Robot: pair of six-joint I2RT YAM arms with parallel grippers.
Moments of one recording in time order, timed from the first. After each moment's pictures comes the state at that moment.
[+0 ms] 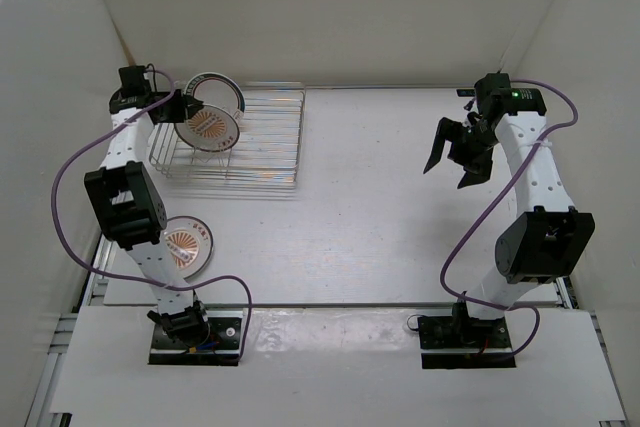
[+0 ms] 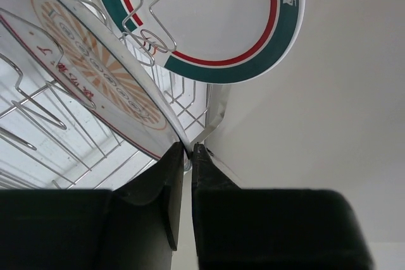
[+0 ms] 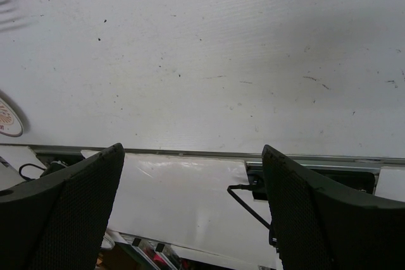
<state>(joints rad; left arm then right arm) 0.24 1.96 1.73 -0.53 0.39 -1.38 0.03 1.63 1.69 -1.41 -0.25 0.31</state>
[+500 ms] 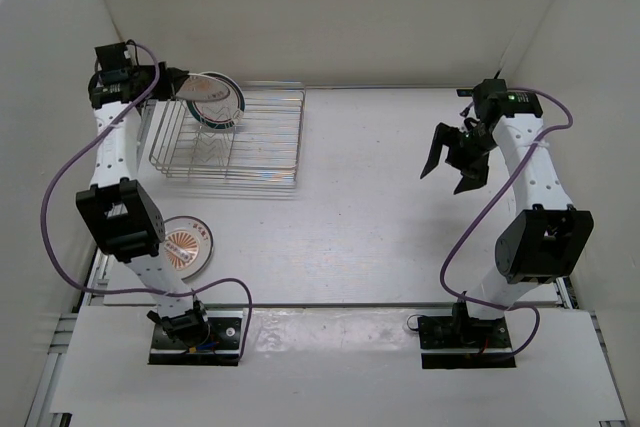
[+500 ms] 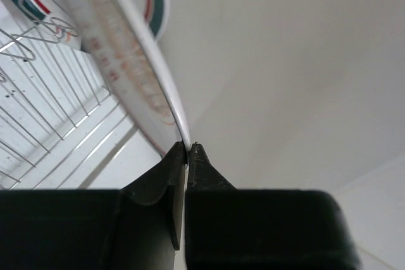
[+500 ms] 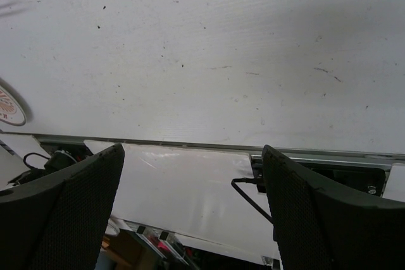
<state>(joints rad) 0.25 1.88 1.85 -0.54 0.38 -1.43 0.03 1.63 1.65 -1.40 -0.29 0.31</state>
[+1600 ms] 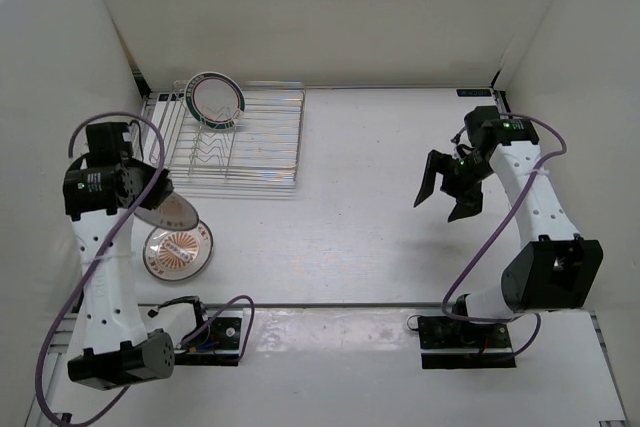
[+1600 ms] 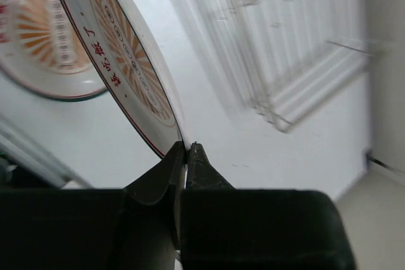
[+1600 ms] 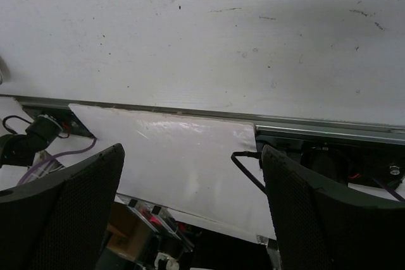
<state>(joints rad) 0.17 1.08 1.51 -1.31 -0.04 -0.95 0.07 1.45 1.39 -1.40 -0.35 0.31</state>
